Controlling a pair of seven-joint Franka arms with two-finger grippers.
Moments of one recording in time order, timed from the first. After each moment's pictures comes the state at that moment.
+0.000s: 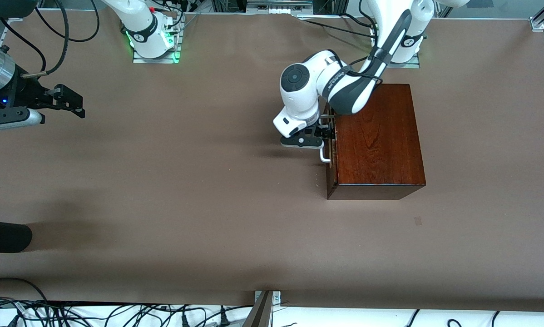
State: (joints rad) left arm -0.62 0.48 -0.14 -1.78 0.24 2.12 -0.79; right arm 0.11 0.04 -0.04 -1.58 0.01 1.61 -0.08
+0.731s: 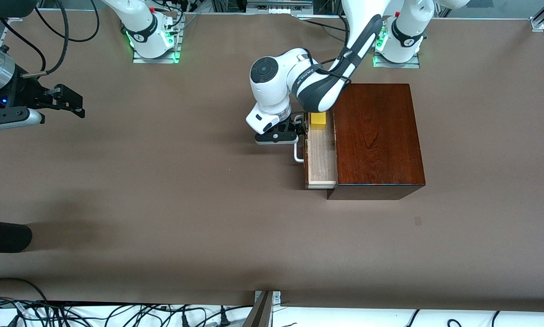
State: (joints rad) left arm -0.73 0.61 -0.14 -1.58 0.25 2.10 -0.97; right arm 0.11 0.04 -0.04 -1.58 0.01 1.61 -0.08
